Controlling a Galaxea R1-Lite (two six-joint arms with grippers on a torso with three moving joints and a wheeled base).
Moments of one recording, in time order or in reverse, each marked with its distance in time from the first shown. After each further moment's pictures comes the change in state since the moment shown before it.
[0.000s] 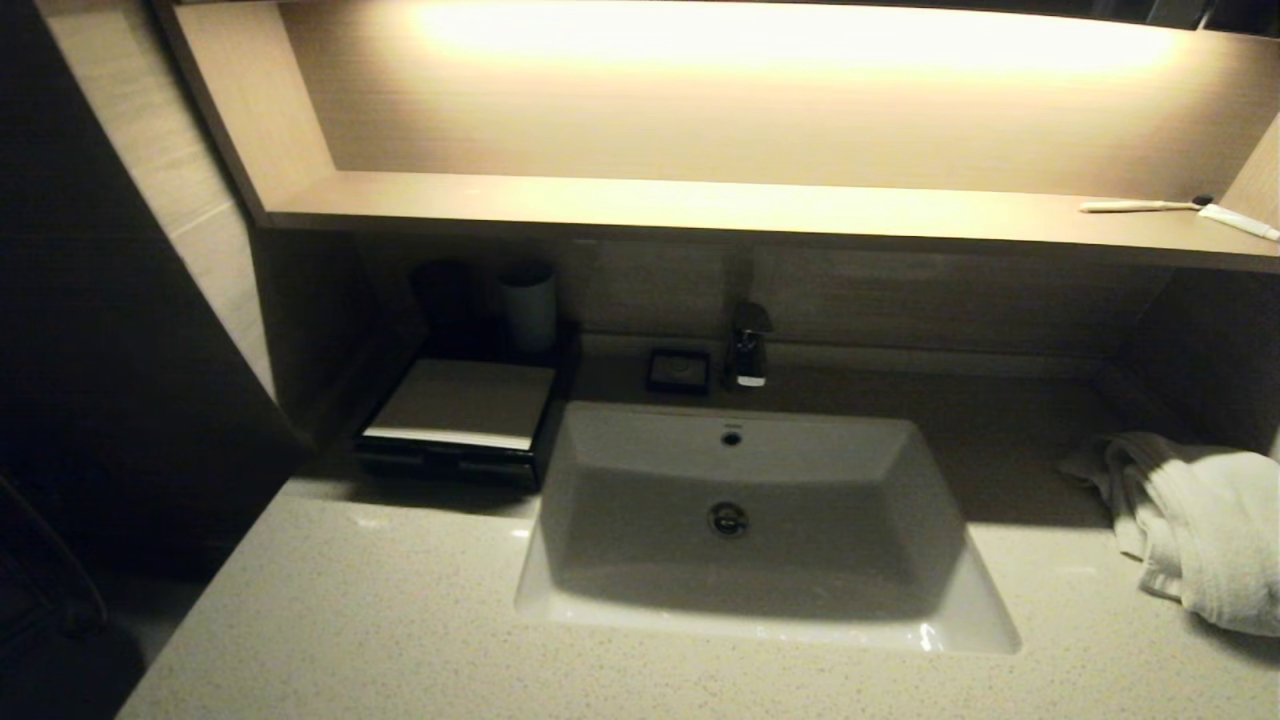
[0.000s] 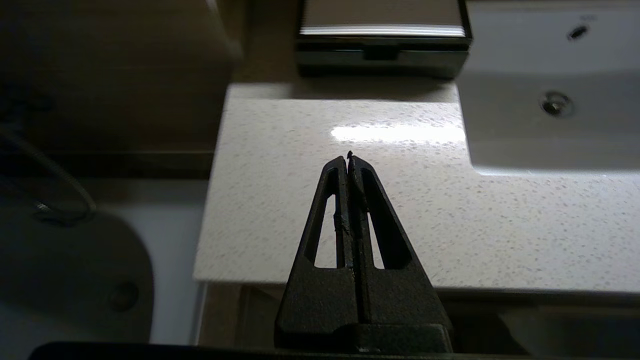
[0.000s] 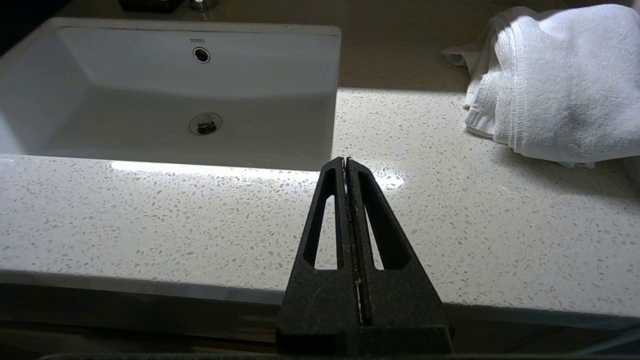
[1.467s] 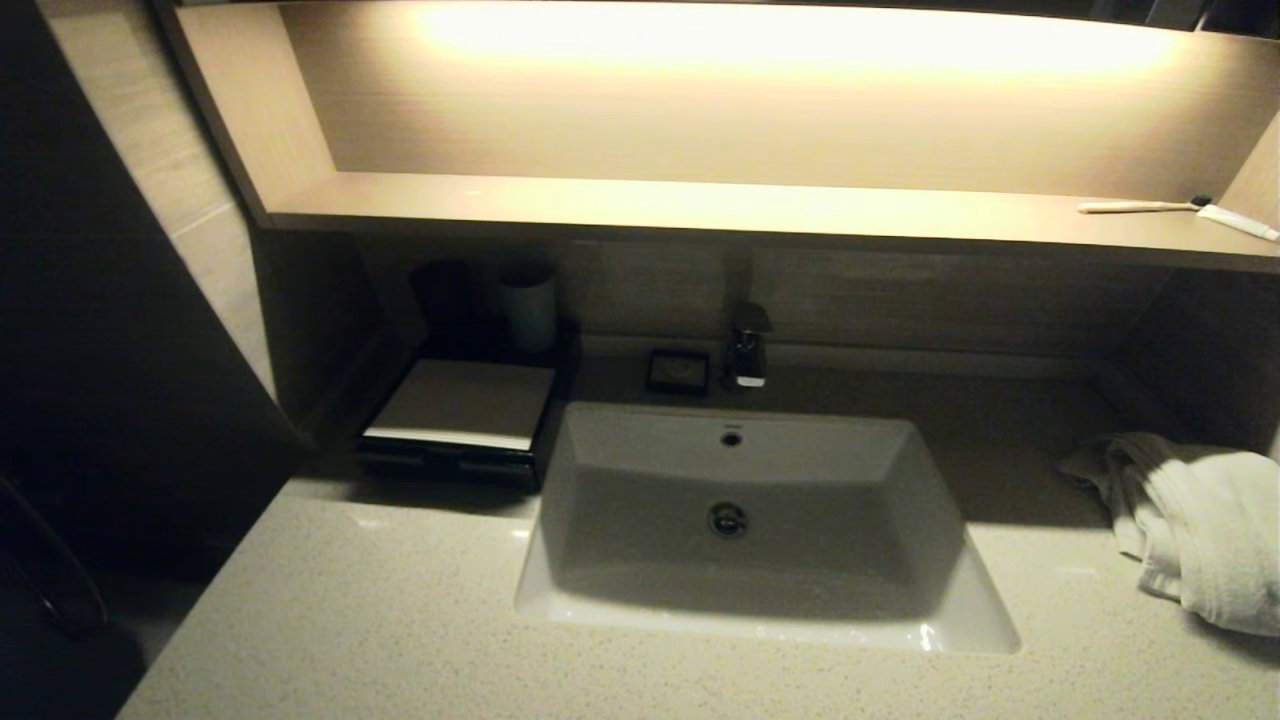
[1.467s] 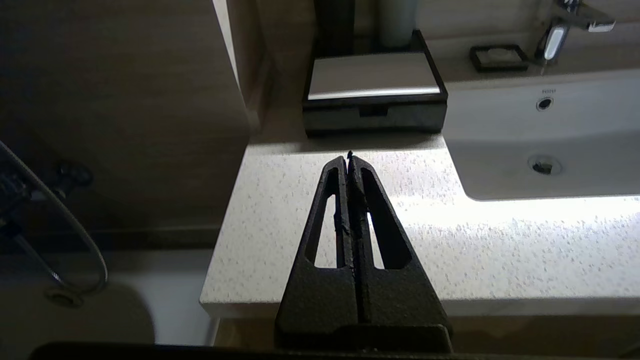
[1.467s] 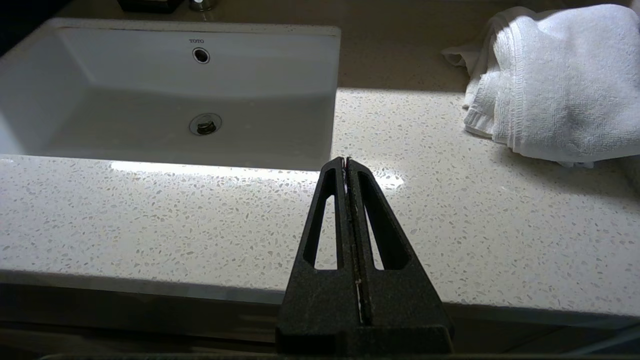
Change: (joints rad) left arm 0.048 -0.574 0.272 -0.048 -0.058 0.050; right arm 0.000 0.000 0.000 0.000 0.000 0.000
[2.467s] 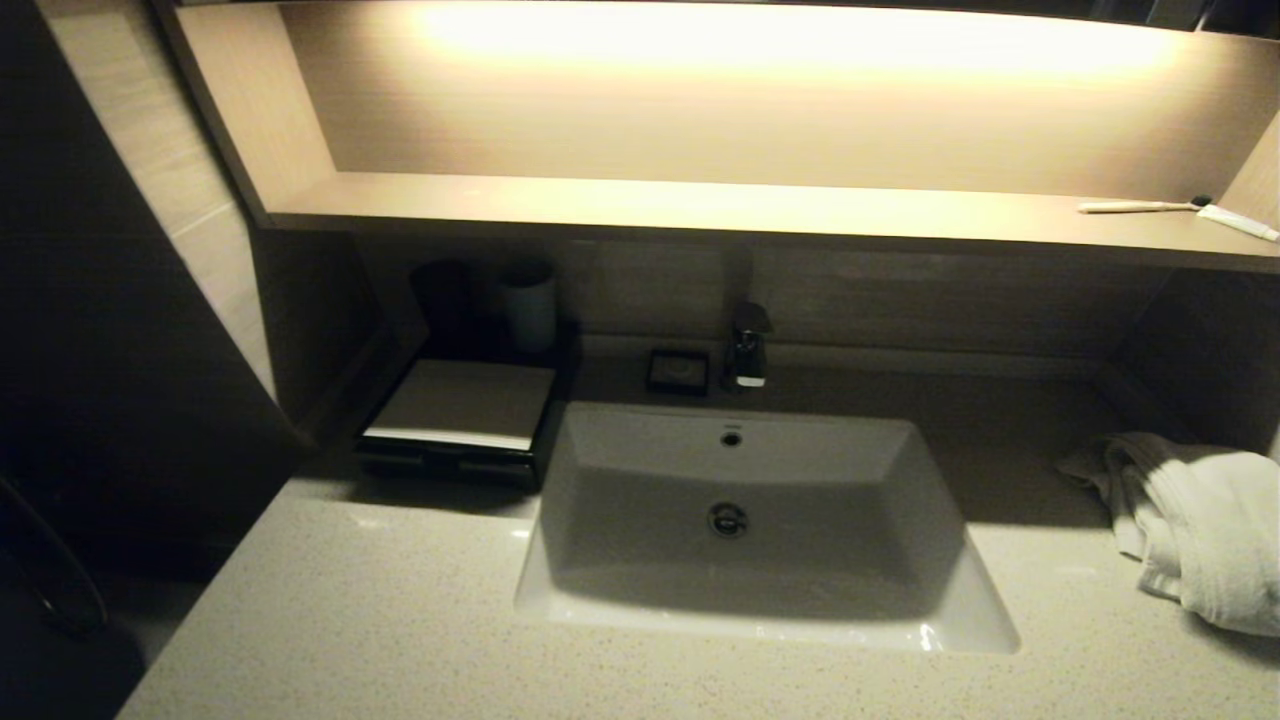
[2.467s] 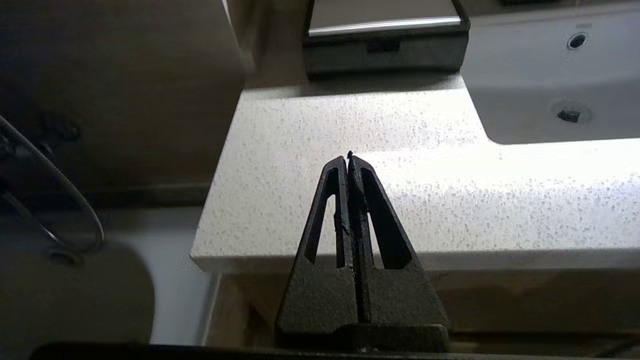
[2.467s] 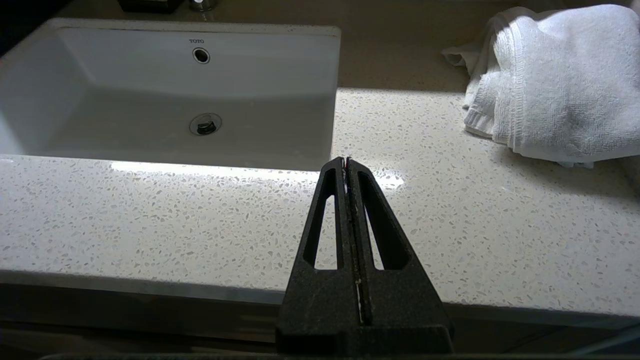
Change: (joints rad) left arm 0.001 -0.010 0.160 -0.040 0.016 0.020; right arm 0.000 0.000 0.000 0.000 0.000 0.001
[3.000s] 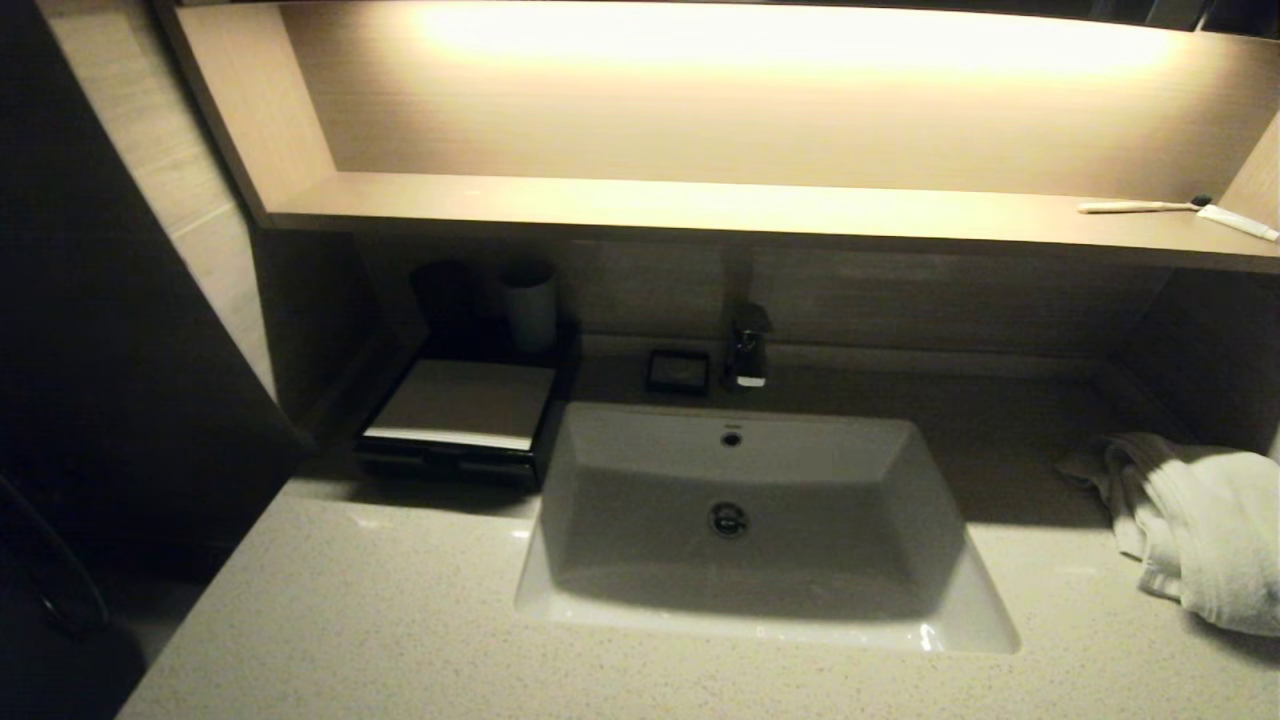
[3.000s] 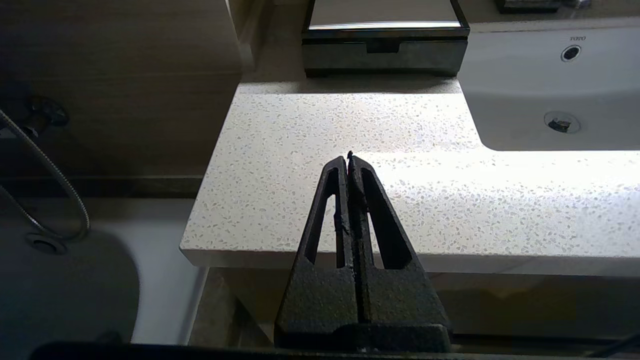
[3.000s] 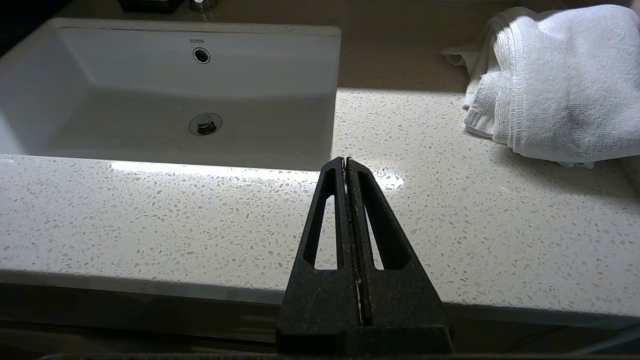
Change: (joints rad) left arm 0.000 -0.001 0.000 0.002 0.006 -0.057; right arm 0.000 0.000 0.000 0.000 0.000 -0.001
